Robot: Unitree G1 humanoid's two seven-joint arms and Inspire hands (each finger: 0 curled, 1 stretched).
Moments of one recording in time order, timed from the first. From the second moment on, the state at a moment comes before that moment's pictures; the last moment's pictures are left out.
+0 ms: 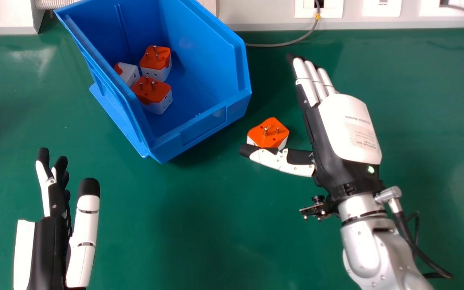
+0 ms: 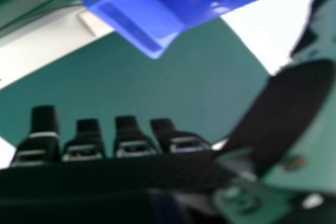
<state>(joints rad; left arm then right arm) 0.69 -0.01 0.08 -0.41 0.17 -0.29 0.07 -0.14 -0.15 0.32 0.13 -0.83 0.01 -0.35</state>
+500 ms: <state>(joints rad) 0.70 -0.01 0.09 -0.40 0.17 -0.29 0.07 -0.16 -0.10 0.37 0.21 -0.87 0.23 -0.36</state>
